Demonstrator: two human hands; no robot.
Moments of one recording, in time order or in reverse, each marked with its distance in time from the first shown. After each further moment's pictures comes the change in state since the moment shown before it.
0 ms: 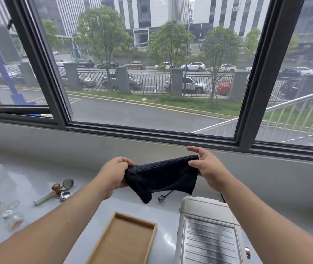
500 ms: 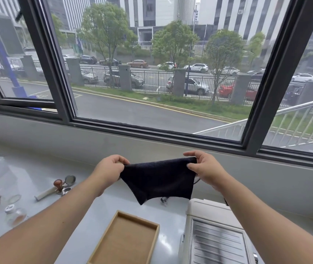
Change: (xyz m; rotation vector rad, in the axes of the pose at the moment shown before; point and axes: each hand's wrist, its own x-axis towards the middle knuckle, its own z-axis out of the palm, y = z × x) left_hand 0.014 -0.006 -0.045 0.240 0.039 0.097; right_hand 0.012 -0.005 0.030 -0.328 0.001 -0.037
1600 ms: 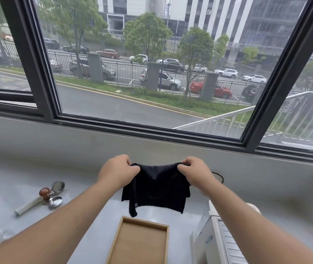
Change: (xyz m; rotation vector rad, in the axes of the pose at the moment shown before) left_hand 0.069 -0.027 -0.051 0.533 -0.060 0.193; right_hand 0.020 -0.037 0.126 -0.275 0.250 0.228
